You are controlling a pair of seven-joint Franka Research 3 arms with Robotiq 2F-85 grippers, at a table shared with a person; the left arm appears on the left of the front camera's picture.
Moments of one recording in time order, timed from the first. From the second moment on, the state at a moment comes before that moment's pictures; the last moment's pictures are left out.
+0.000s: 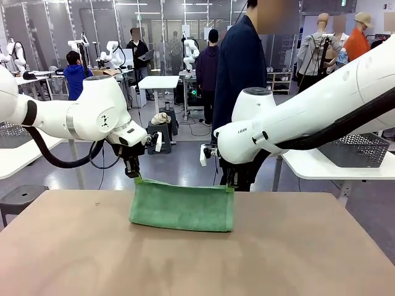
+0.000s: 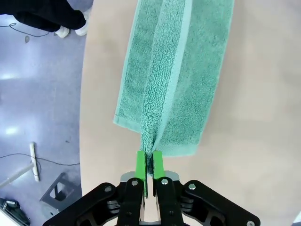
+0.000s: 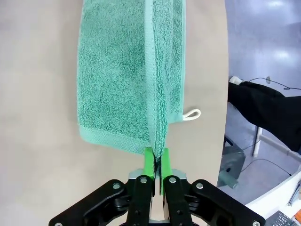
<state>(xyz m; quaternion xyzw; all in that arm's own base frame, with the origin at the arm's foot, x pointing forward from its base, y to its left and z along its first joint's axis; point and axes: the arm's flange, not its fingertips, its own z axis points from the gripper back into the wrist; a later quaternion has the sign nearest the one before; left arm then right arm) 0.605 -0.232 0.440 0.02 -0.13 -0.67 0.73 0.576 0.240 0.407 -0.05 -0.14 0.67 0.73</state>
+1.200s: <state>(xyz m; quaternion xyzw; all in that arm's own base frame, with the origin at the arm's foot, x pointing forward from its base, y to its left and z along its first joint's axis) 0.644 -0.234 0.389 0.00 -0.11 -0.66 0.74 0.605 0.249 0.346 -0.04 -0.15 0.68 0.72</state>
